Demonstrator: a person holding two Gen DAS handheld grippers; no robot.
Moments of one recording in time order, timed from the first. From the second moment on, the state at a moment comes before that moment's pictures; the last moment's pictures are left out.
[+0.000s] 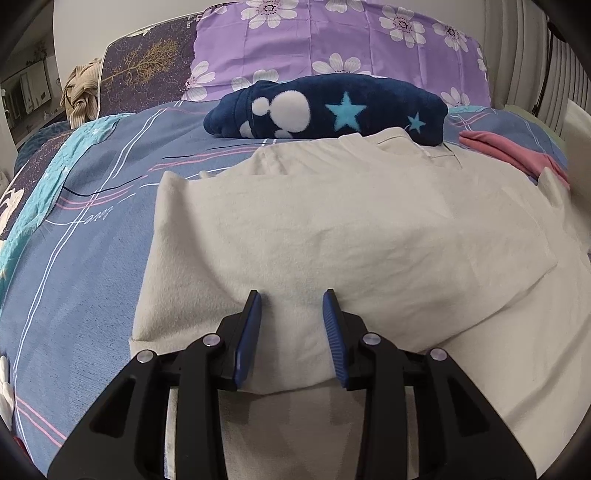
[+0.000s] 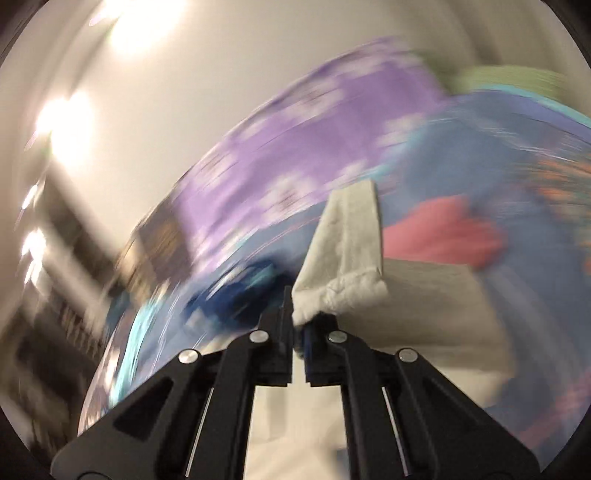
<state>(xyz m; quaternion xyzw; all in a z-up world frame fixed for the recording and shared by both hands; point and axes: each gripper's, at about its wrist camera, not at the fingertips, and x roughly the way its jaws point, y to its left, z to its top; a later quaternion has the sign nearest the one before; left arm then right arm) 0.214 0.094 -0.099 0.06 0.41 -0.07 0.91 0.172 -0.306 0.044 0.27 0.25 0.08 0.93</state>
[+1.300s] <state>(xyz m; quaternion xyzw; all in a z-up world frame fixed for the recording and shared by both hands) 0.233 -0.015 -0.087 -0.10 0.49 -0.27 0.82 0.181 -0.148 -0.078 0.15 0.42 0.28 0.85</state>
